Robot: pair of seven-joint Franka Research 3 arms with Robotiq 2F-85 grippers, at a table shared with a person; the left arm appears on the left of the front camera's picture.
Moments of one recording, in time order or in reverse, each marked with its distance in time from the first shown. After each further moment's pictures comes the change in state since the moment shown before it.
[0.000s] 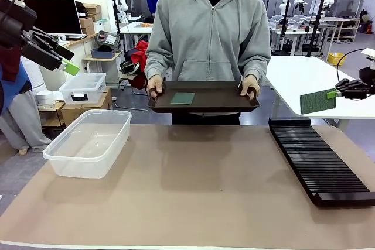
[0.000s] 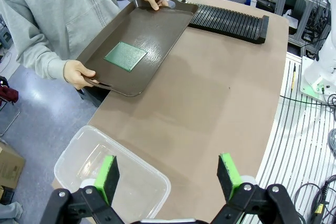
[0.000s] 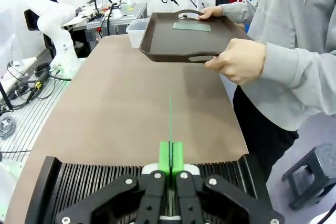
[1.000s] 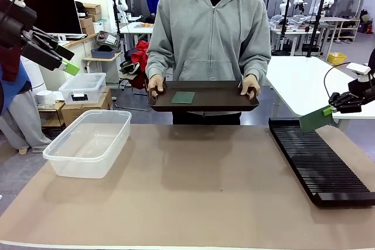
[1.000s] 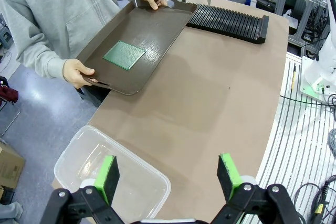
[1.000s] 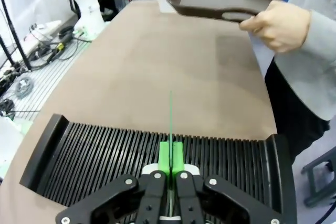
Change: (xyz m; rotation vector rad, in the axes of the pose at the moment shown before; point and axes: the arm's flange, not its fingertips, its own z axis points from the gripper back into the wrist) left arm 0.000 0.000 0.000 0.000 0.000 0.000; right arm -0.040 -0.022 -0.025 0.177 0.145 0.044
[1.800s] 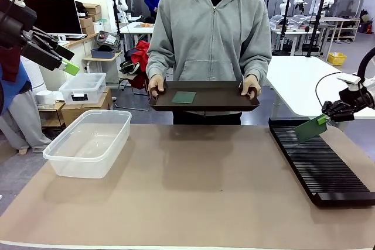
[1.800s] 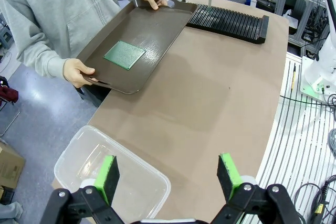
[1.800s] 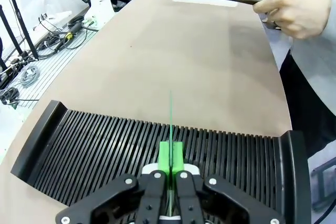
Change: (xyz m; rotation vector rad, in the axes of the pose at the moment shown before) left arm 0.000 0.000 0.000 0.000 0.000 0.000; right arm -0.023 -0.015 -0.029 0.066 0.012 0.007
